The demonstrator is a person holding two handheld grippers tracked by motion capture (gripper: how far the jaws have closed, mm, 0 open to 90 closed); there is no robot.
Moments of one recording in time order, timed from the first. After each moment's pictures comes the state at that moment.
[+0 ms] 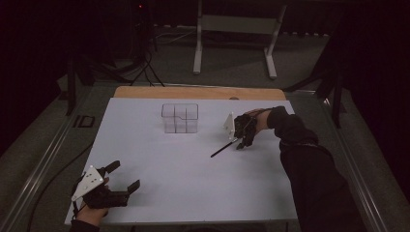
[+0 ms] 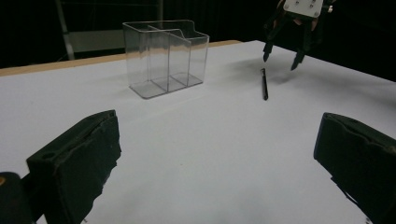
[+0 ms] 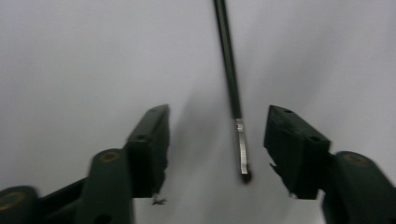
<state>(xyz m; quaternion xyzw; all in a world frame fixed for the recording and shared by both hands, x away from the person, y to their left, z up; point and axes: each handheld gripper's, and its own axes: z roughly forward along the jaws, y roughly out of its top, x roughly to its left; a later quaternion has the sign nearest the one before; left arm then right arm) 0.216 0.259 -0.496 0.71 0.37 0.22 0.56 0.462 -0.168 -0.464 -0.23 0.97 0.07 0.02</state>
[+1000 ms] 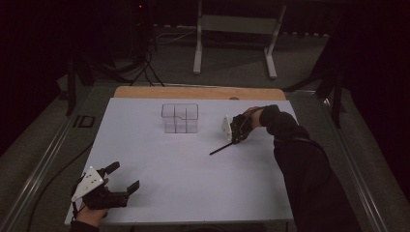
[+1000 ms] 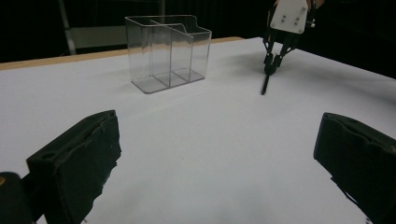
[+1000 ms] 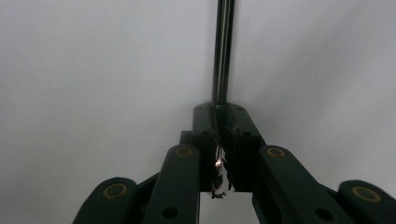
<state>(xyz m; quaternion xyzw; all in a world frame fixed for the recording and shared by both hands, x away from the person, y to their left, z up) 0.215 0.260 -0.498 0.71 0.37 0.22 0.56 0.483 -0.162 -0.489 -0.28 0.96 0.01 0.01</state>
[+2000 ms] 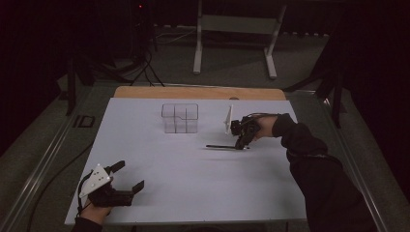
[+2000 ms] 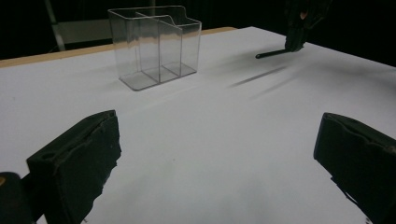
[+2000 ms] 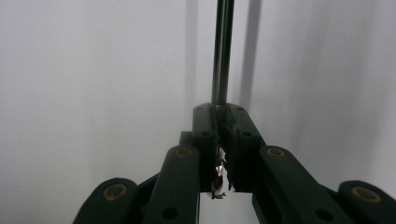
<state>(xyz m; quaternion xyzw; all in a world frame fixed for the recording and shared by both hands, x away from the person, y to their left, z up) 0.223 0.248 -0.498 0.73 0.35 0.21 0.54 0.444 -0.170 -0.446 -0.01 1.00 0.05 -0.05</state>
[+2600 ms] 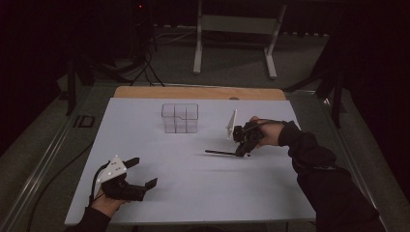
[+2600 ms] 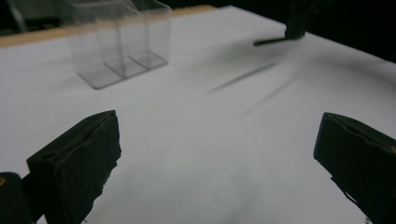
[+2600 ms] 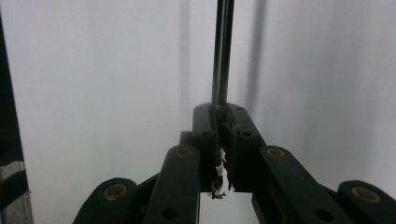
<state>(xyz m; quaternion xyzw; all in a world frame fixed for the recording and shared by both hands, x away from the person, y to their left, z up) 0.245 0.212 -0.480 0.77 0.34 0.15 0.51 0.410 -0.173 -0.433 0.01 1.00 0.08 -0.06</state>
